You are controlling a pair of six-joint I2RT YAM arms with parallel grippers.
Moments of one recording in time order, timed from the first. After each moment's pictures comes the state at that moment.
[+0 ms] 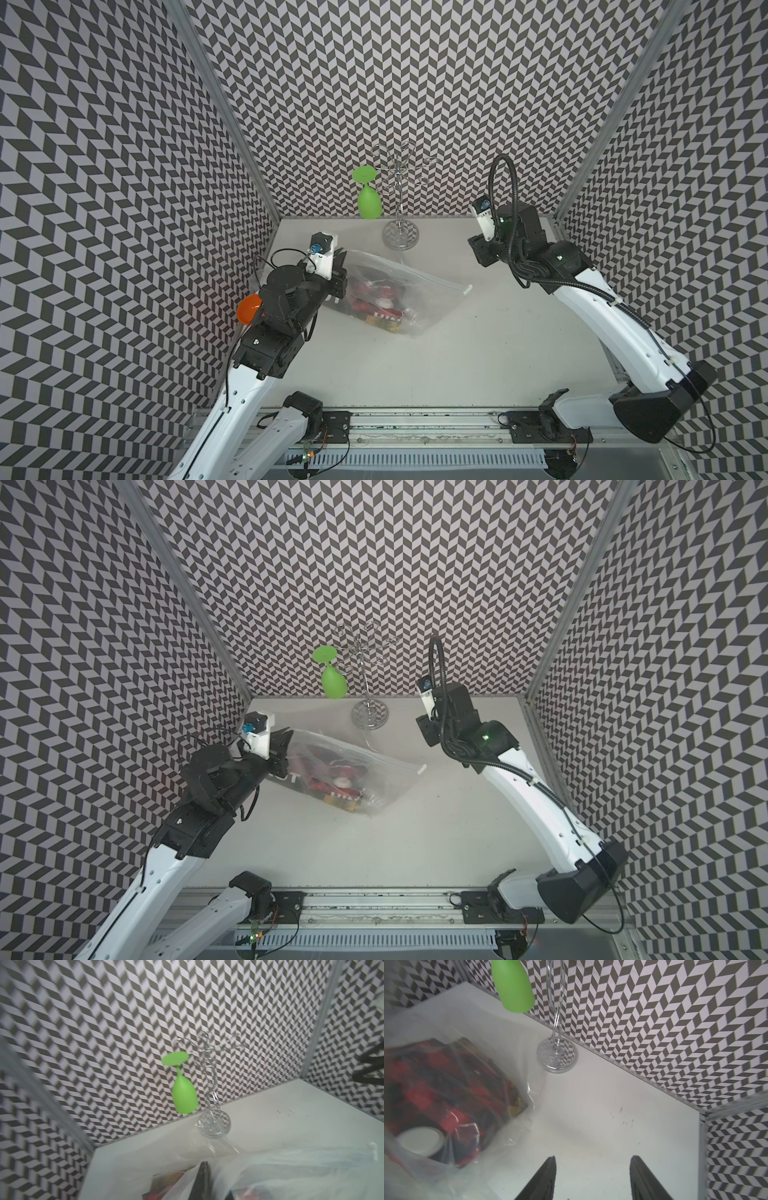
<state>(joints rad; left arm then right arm) -0.39 0.78 0.95 -0.34 0.06 0.07 0.55 1.41 1.57 -0.76 0.18 -0.05</state>
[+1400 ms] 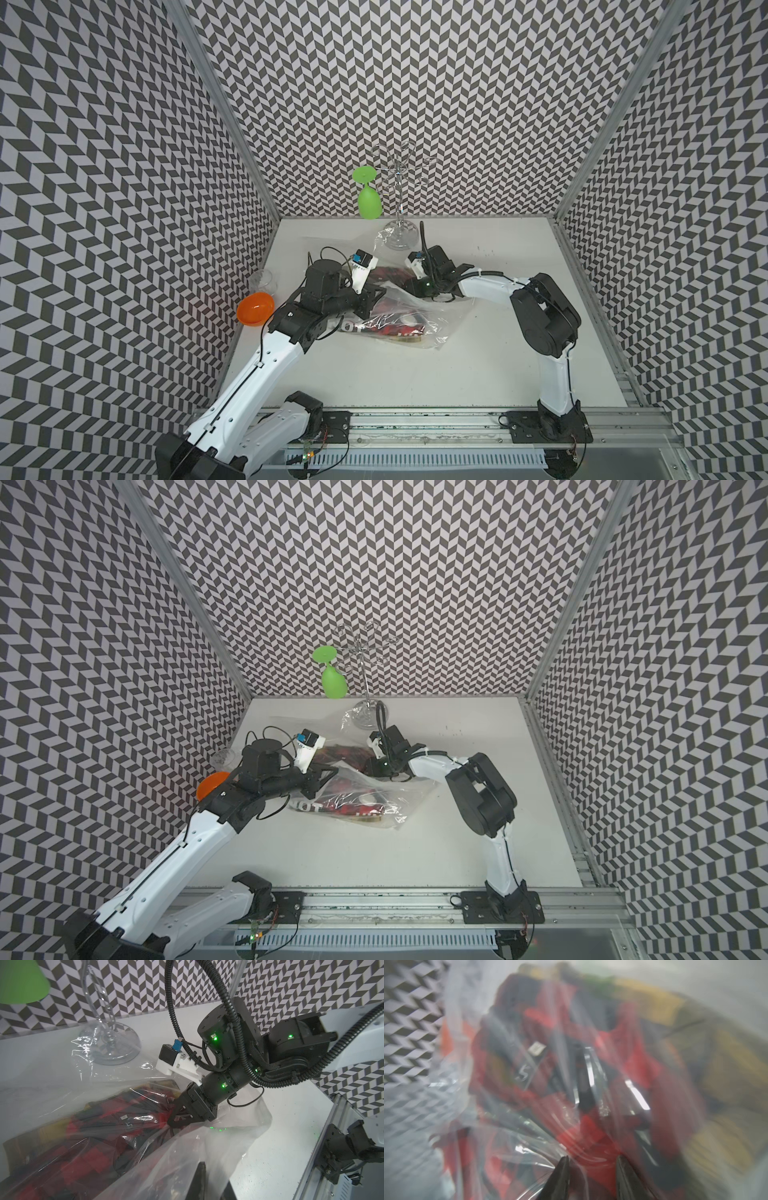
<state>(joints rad) -0.44 0.99 0.90 -0.46 0.44 -0.07 0.59 2.02 1.35 -0.26 -0.39 0.43</state>
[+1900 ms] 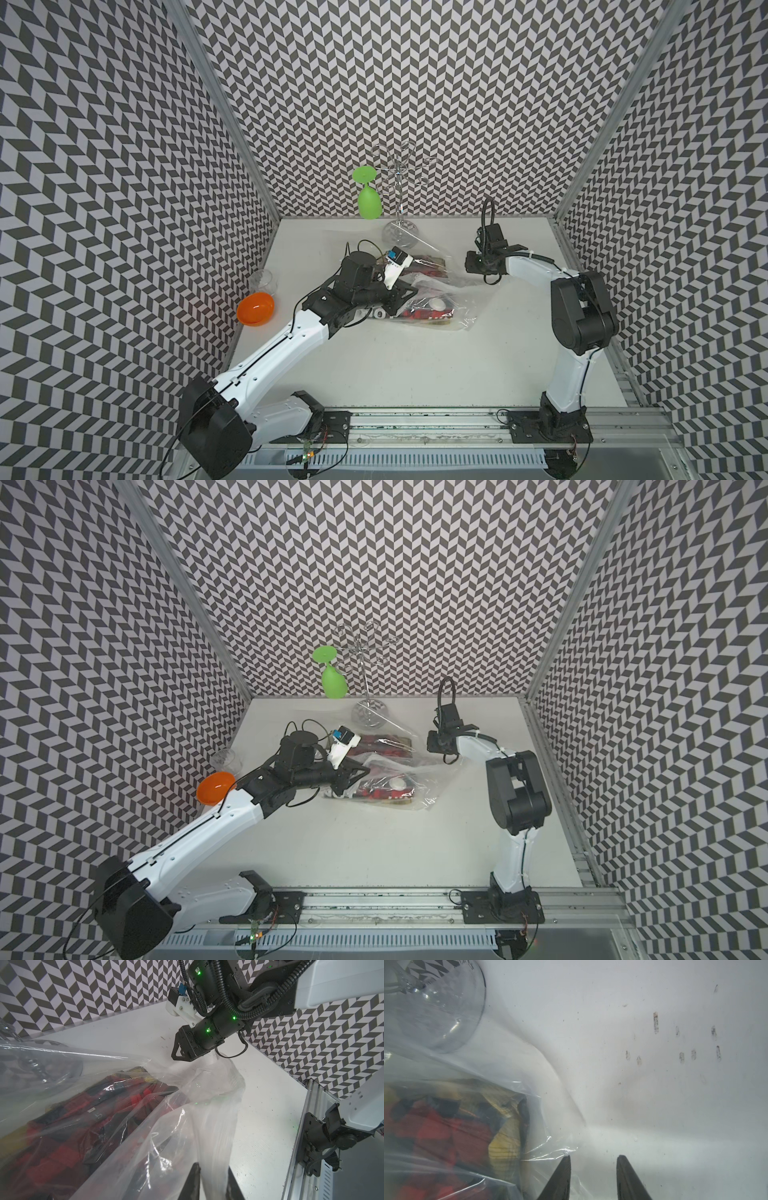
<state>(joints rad) -0.60 1.15 0.97 -0.35 0.45 -0.06 0.27 1.92 1.35 -0.40 -0.06 0.34</state>
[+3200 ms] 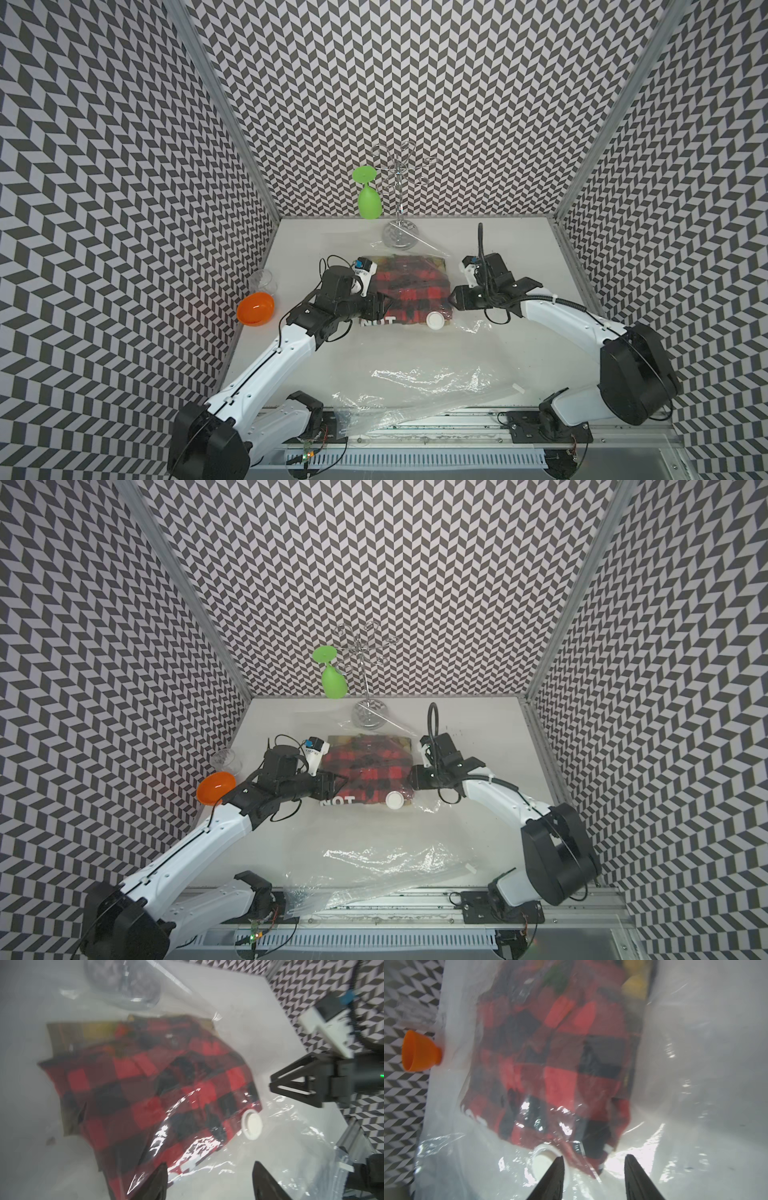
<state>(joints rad) -0.41 1.09 0.74 -0.37 0.32 -0.29 0.51 1.48 0.95 -0.40 -0.29 0.40</state>
